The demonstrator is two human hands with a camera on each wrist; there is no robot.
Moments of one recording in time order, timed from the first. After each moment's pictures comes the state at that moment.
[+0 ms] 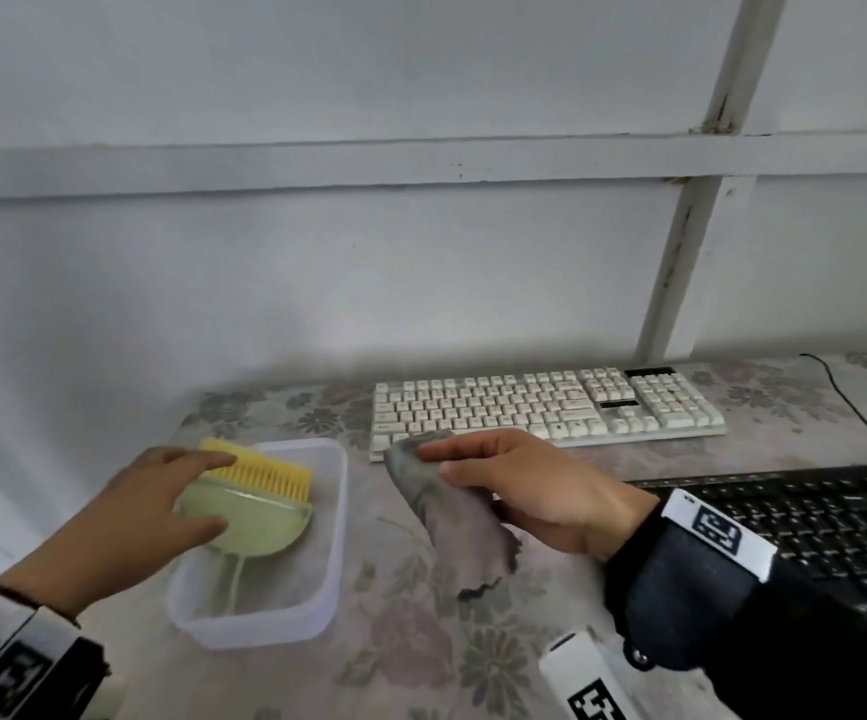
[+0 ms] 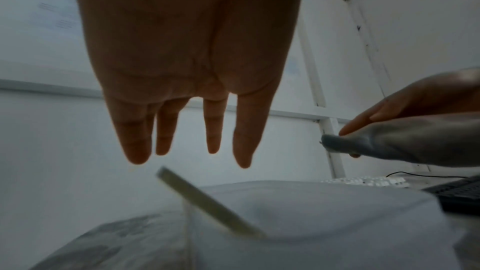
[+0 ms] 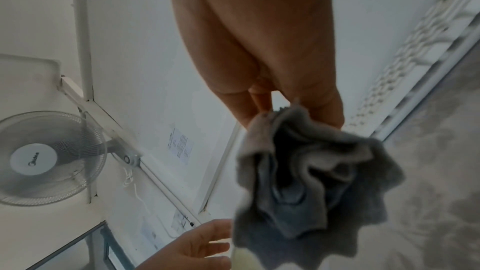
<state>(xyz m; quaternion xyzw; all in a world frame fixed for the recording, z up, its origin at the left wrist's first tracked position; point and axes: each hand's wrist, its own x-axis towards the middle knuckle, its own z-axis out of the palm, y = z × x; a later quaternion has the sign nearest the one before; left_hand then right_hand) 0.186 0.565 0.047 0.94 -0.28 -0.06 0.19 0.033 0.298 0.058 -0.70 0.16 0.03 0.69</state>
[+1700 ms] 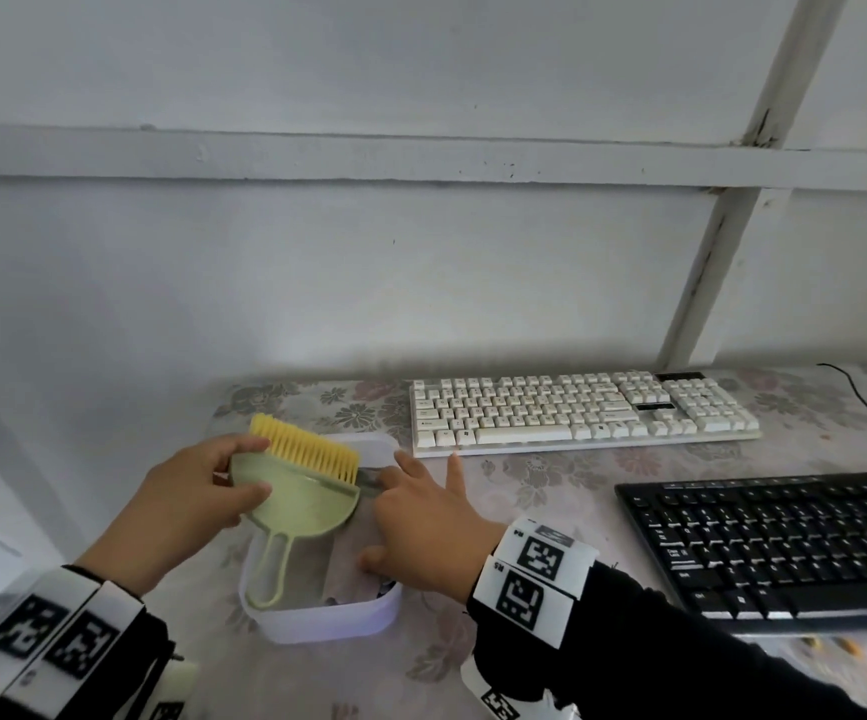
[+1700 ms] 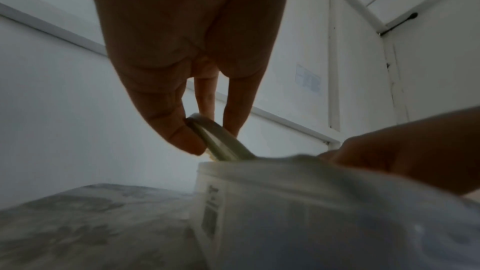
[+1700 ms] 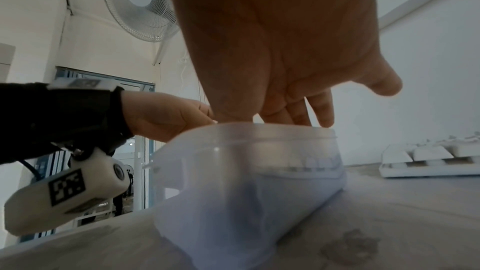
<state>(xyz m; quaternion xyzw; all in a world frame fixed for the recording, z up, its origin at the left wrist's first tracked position) 0.210 0.580 0.029 0.88 -0.20 -0.09 0.43 0.099 0.406 0.021 -0.99 0.03 0.07 0.08</state>
